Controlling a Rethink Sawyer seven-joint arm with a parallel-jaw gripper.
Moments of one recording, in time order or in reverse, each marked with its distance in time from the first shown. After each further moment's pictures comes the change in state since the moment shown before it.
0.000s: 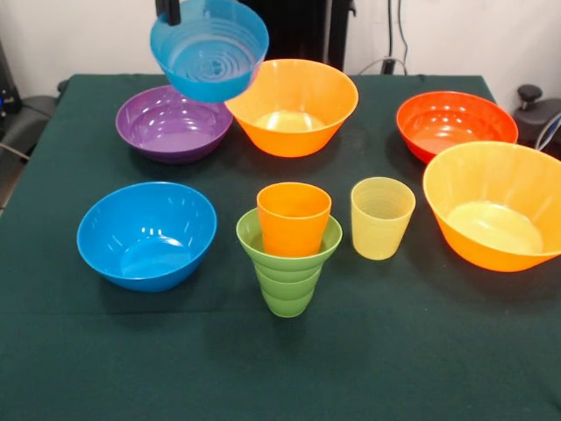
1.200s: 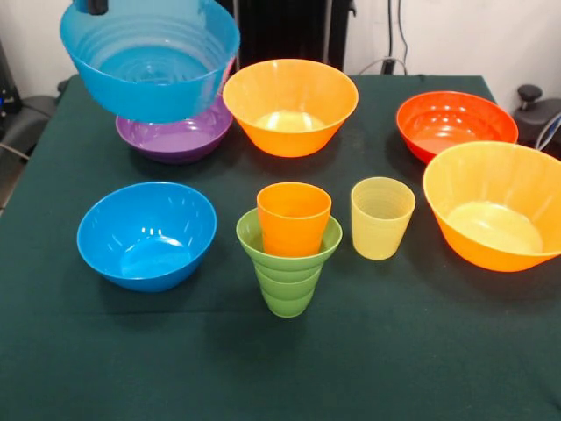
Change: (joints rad) arm 0.089 0.133 0.008 -0.464 -0.006 0.132 0.000
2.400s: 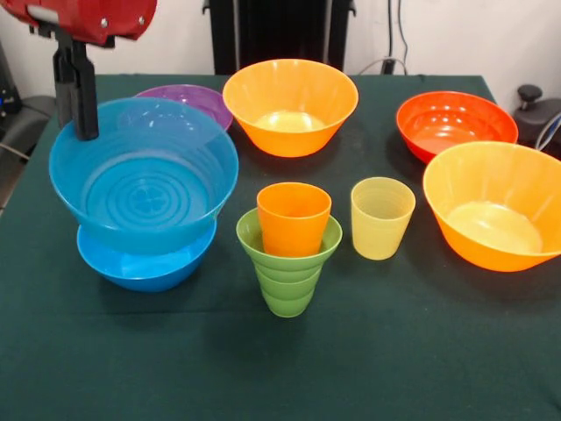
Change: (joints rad) arm 0.050 0.256 -0.039 -0.303 0.002 0.057 0.000
